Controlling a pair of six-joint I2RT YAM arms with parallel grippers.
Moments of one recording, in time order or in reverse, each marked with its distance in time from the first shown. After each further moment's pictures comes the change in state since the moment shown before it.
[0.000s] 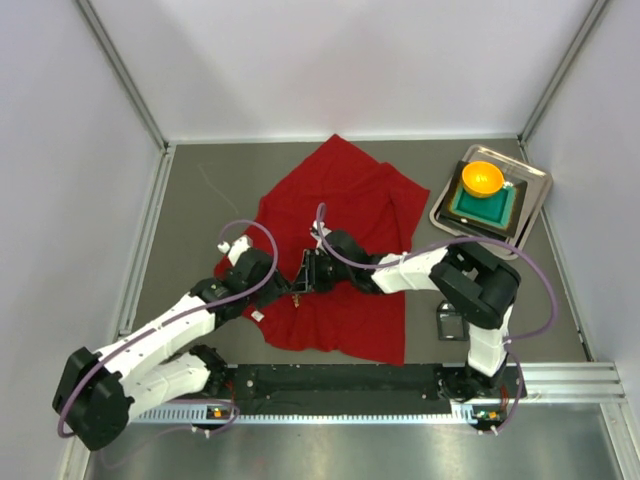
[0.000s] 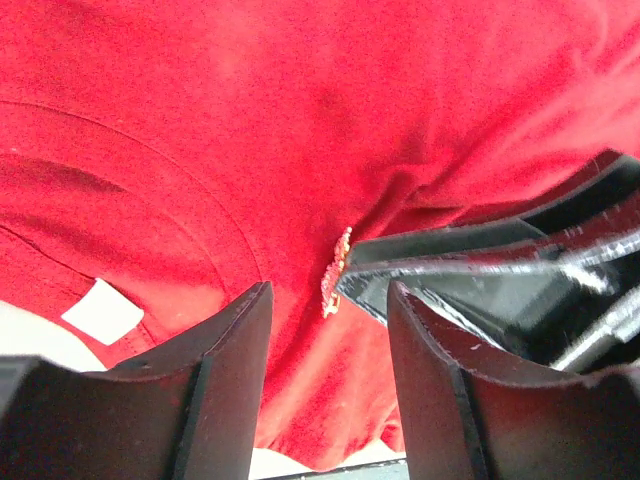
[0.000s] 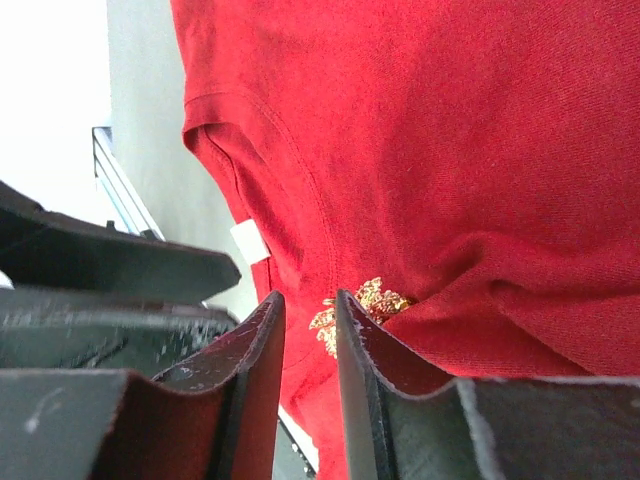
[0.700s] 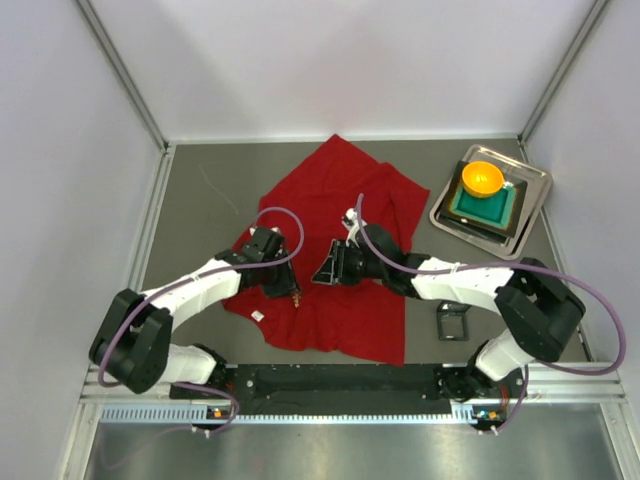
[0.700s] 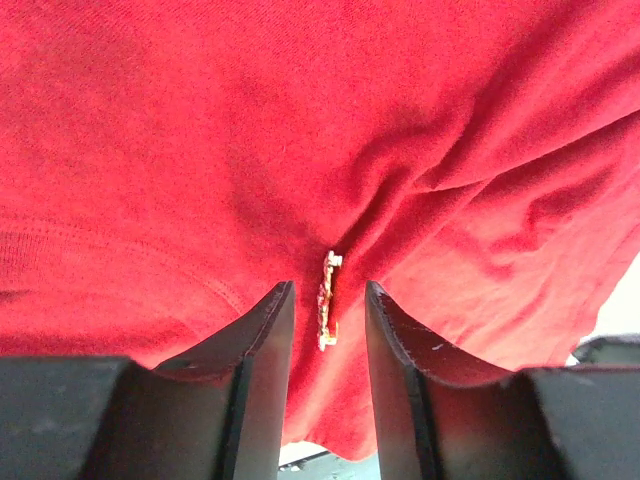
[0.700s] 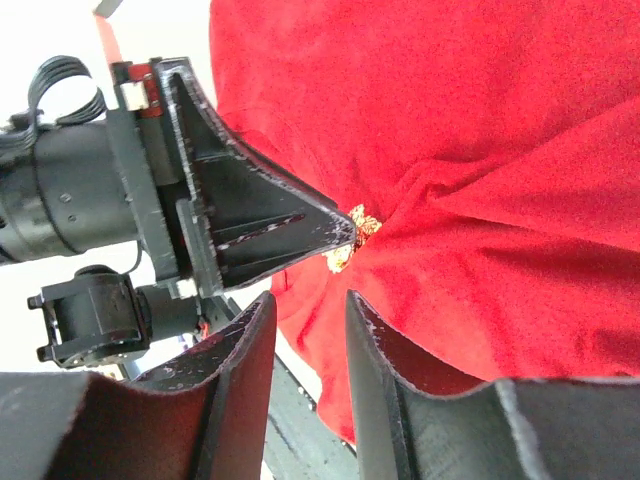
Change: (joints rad) left arm 0.154 0.350 0.130 0.052 0.342 0.299; right arm -0.070 -0.330 -0.166 -0.117 0.066 -0.023
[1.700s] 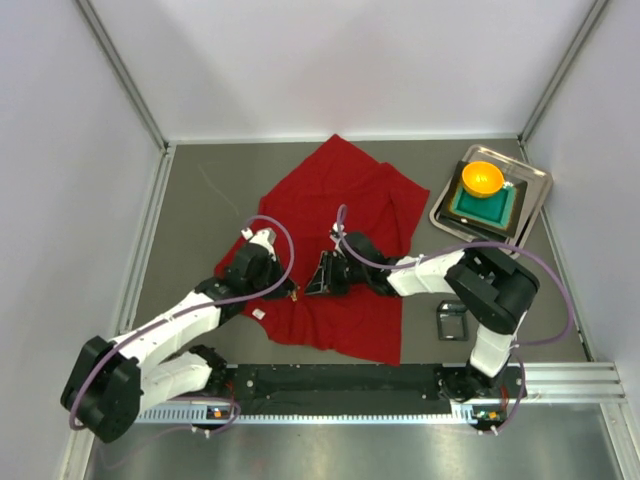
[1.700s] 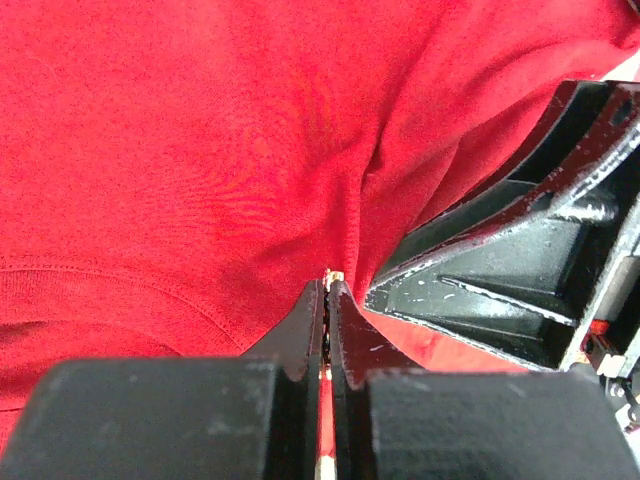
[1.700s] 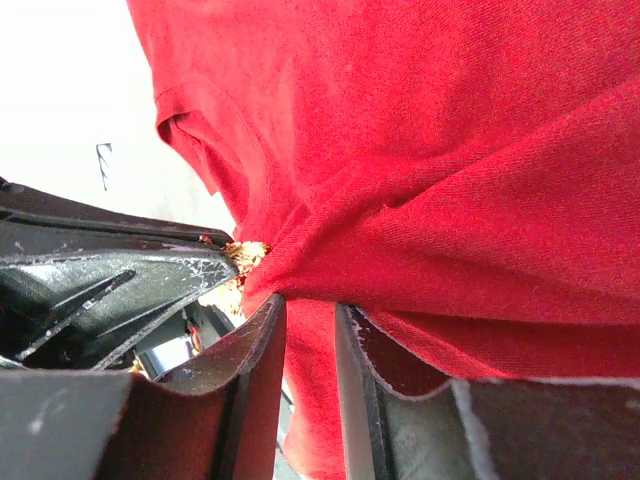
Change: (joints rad) left arm -0.023 -0.230 -0.173 0.214 -0.012 0.100; right arm 0.013 0.238 0.035 0.103 -0.088 0.105
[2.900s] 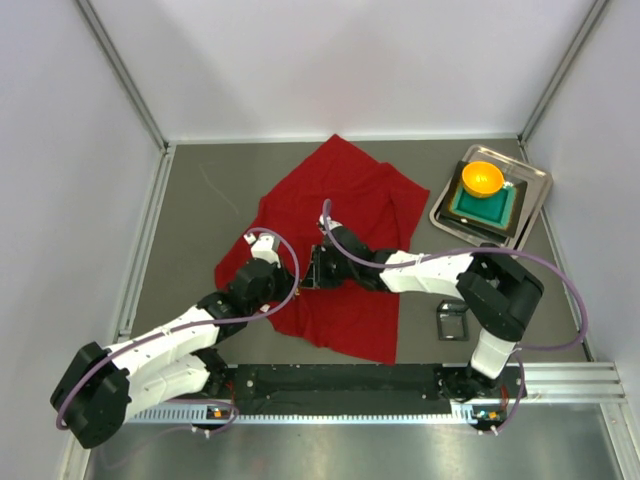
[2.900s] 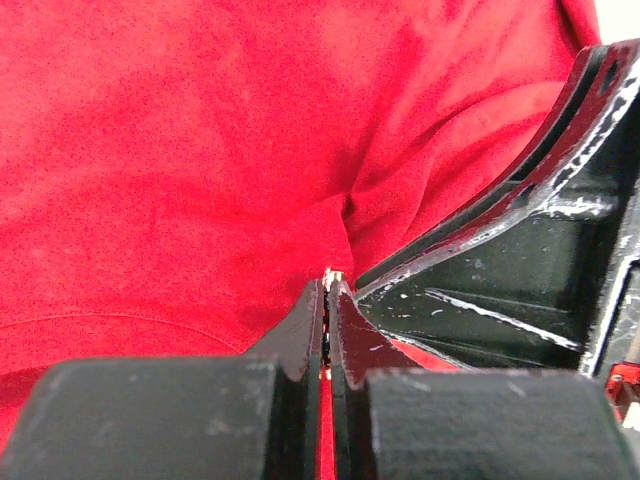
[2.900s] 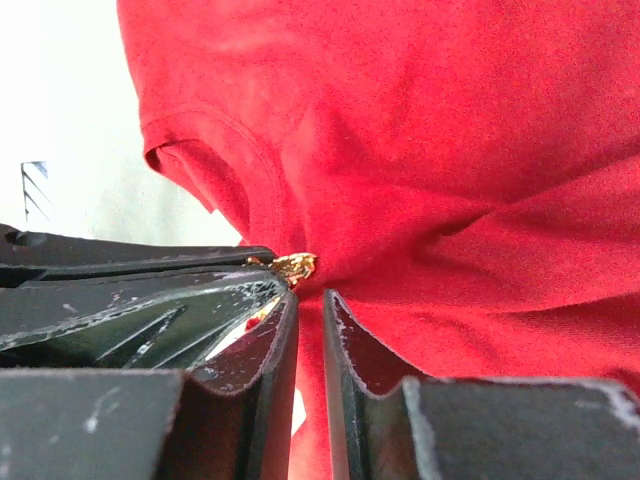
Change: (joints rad) left arm -0.156 -0.116 -0.141 0.249 -0.240 0.070; right arm 0.079 -0.043 0.148 -0.237 0.215 -0.141
